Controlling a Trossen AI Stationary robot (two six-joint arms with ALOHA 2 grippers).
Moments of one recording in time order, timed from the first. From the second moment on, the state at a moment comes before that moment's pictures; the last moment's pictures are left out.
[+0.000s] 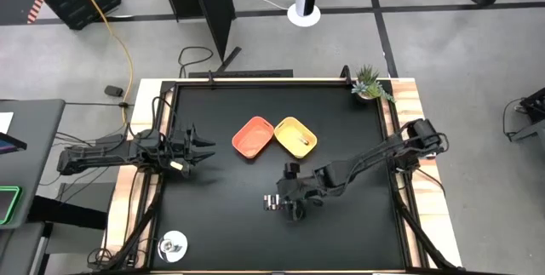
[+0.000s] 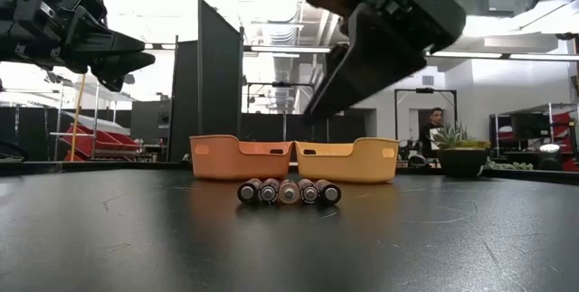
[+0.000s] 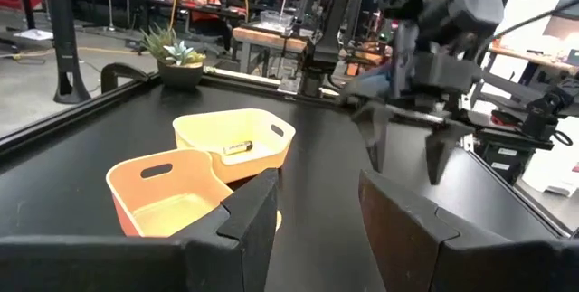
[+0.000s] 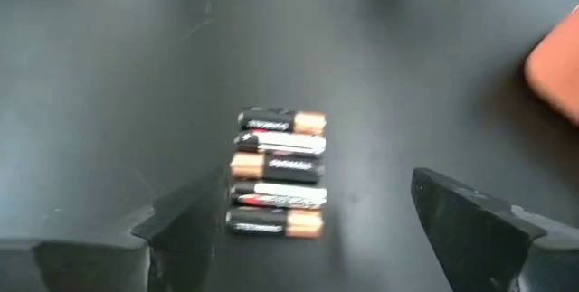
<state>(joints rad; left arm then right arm) 0.10 0.07 0.01 0.03 0.02 -0.15 0.34 1.81 1.11 -0.13 0.20 0.15</state>
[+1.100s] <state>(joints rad) -0.05 0.07 0.01 0.06 0.01 -0.09 0.38 1.94 1.11 -0.13 0.22 0.34</state>
